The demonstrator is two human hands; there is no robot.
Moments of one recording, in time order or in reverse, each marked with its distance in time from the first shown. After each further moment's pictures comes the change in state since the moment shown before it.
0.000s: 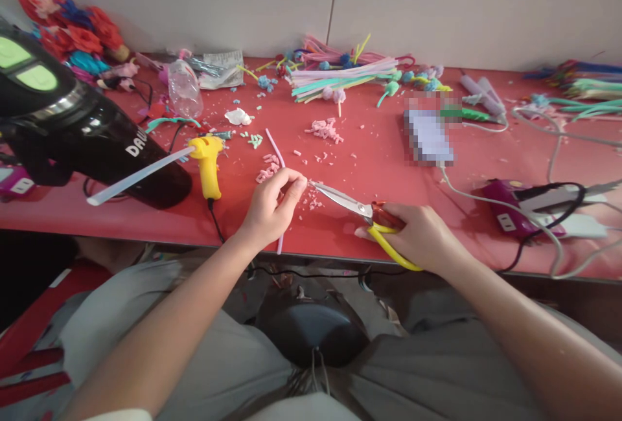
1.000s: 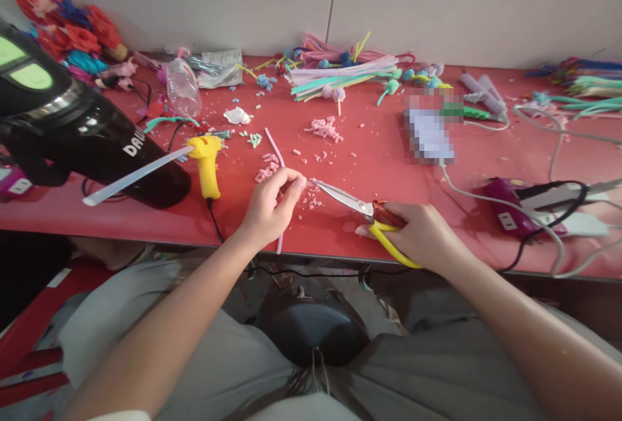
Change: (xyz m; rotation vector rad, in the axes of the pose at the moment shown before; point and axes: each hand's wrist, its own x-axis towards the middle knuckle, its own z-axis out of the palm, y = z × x) left_hand -0.001 -0.001 0.000 -0.027 -0.017 -0.031; right_hand -0.002 0.003 -0.001 0.032 0.006 0.018
